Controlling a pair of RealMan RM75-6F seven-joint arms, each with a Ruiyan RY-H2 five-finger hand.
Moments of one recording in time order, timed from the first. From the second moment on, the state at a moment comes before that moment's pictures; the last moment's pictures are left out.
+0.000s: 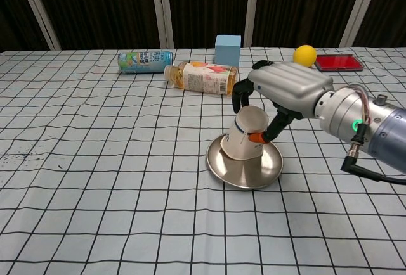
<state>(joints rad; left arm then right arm) -0.06 -1.05 -0.05 -1.65 1.45 1.50 0.15 0.78 -1.67 0.09 -1.41 -1.24 1.11 -0.42</state>
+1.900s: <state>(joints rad) -0.06 -1.04 -0.05 -1.65 1.45 1.50 0.14 0.79 -1.51 0.13 -1.69 -1.21 0.90 -0.24</state>
